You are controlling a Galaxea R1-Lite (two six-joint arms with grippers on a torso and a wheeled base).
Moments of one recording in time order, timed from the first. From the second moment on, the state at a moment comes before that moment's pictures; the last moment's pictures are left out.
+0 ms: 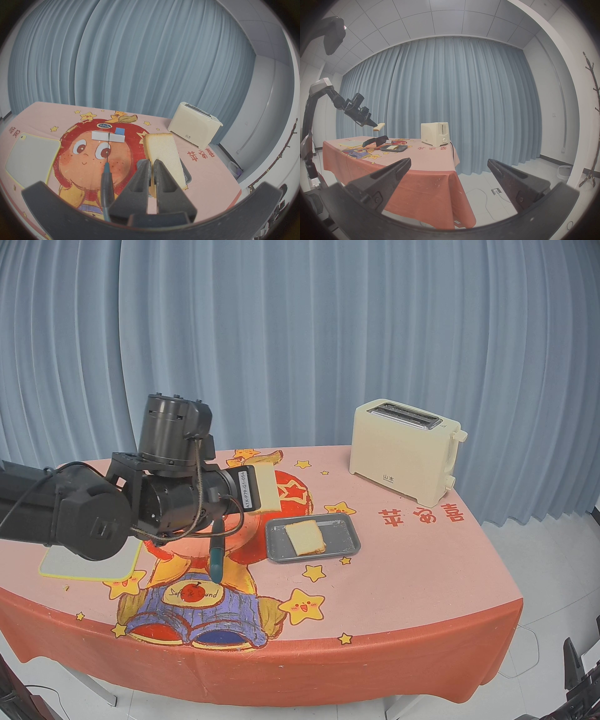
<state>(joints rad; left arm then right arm) -0.54 1.80 -1.16 -0.18 0.17 -0.42 0.00 0.02 -0.02 0.00 0.01 0.03</state>
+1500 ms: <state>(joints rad) -0.59 2.08 -1.47 0.04 0.15 -0.54 0.00 0.02 -0.02 0.00 0.01 0.03</state>
